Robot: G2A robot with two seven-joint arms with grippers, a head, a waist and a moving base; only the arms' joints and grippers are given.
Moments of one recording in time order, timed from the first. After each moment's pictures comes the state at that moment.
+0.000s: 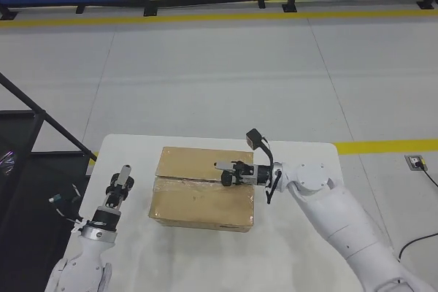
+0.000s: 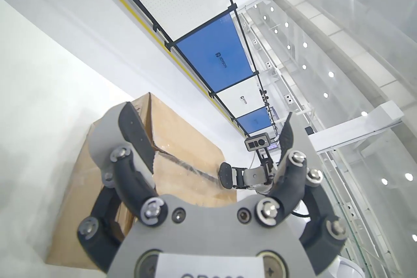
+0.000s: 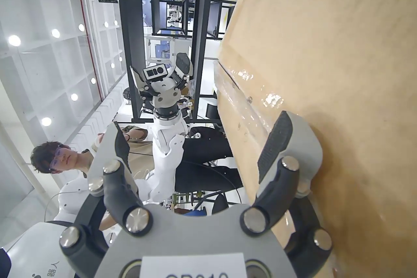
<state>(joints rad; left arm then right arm) 1.40 -1.23 -1.61 -1.81 0.14 -0.24 -0.10 -0.45 -1.32 0.86 -0.93 0.39 -0.27 1.00</state>
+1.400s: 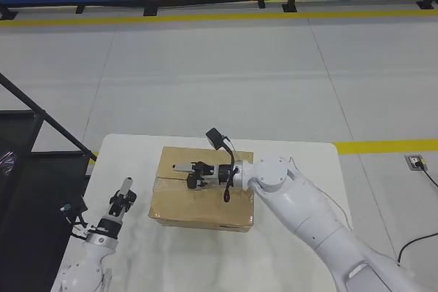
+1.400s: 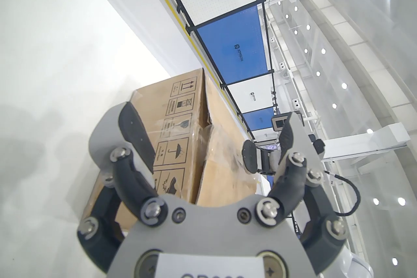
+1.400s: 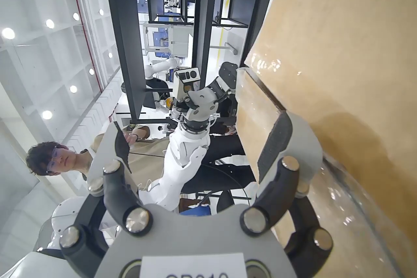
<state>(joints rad) 1.40 -1.23 -1.62 -1.62 0.05 -0.27 -0.16 -0.32 -1.52 0.66 -0.78 0.45 -0.24 0.89</state>
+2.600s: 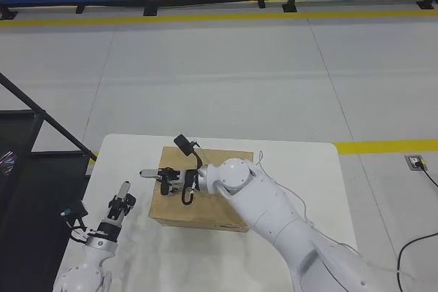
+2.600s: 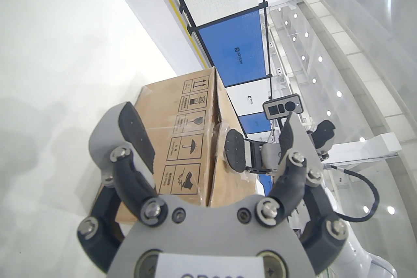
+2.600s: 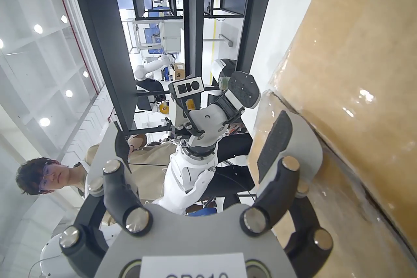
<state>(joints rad) 1.41 -1.24 -1.62 -1.58 0.02 -0.30 -0.16 -0.18 -1.82 0.55 -0.34 0.48 -0.33 0.87</state>
